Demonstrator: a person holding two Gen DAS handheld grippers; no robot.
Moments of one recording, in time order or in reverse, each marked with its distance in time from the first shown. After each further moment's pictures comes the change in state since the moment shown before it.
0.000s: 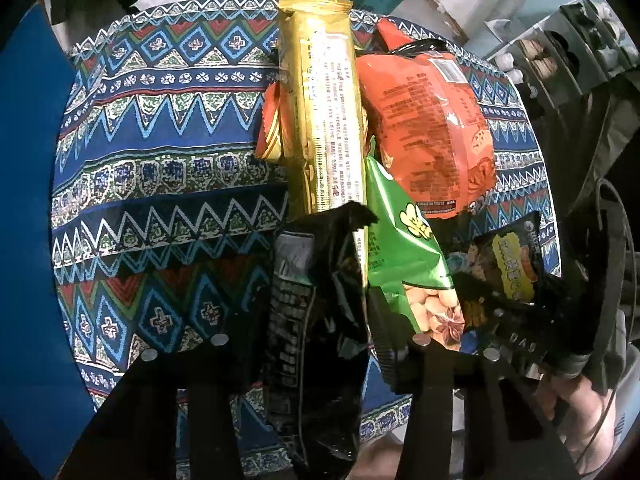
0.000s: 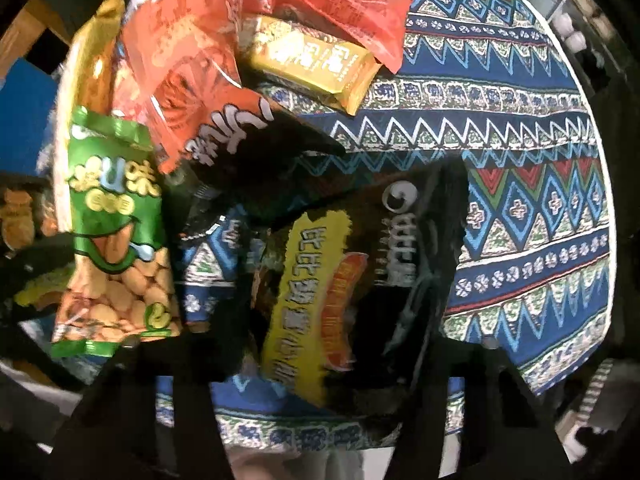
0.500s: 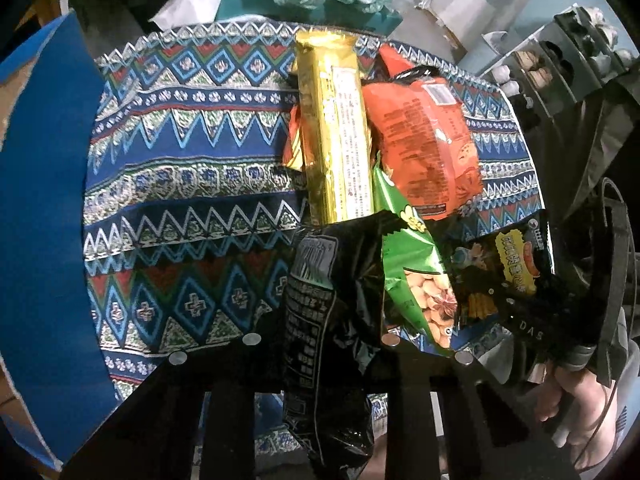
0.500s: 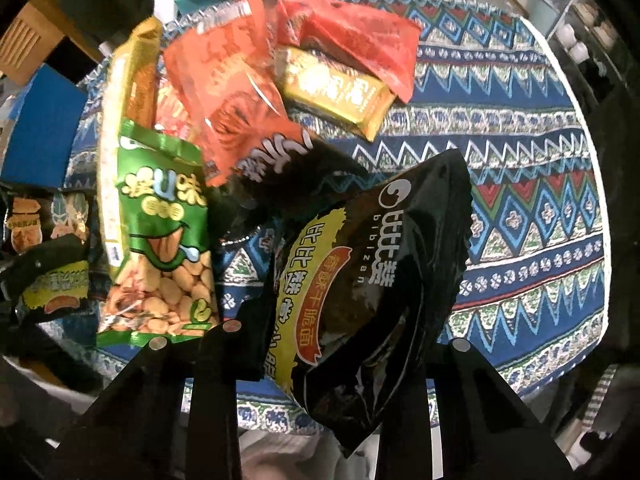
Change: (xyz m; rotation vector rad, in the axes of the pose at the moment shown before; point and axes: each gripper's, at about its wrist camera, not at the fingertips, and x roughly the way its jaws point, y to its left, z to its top) left arm -0.036 0.010 -0.010 0.000 -0.060 0.011; right arm -0.053 0.016 -0.012 -0.024 -0.067 0.025
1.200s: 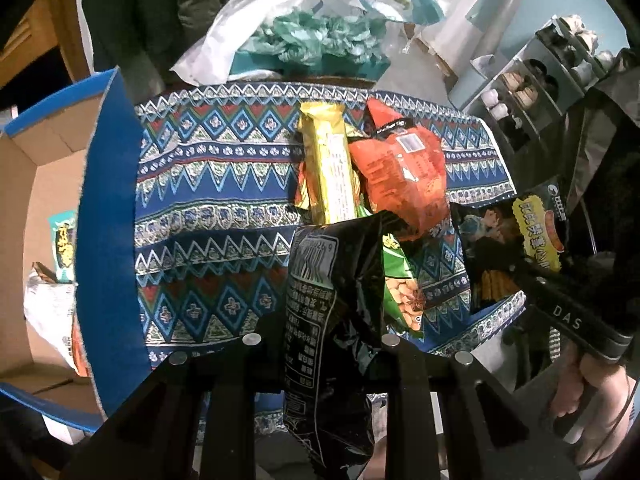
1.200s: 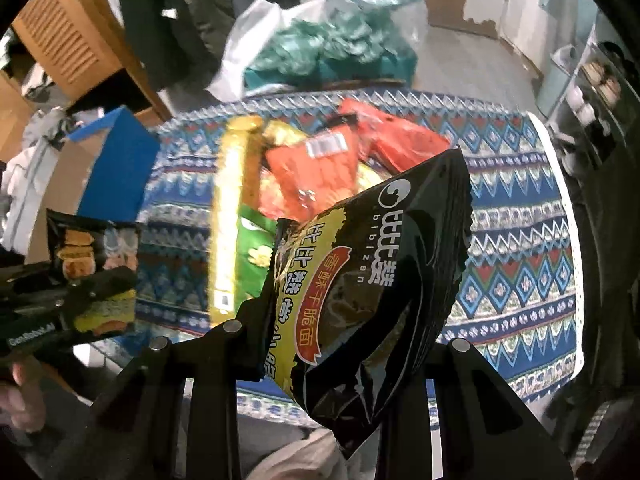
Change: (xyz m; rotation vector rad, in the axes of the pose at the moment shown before) left arm -0.067 -0.003 -0.012 0.028 -0.131 0.028; right arm -0.088 0.052 0.011 -0.093 -0.215 0.067
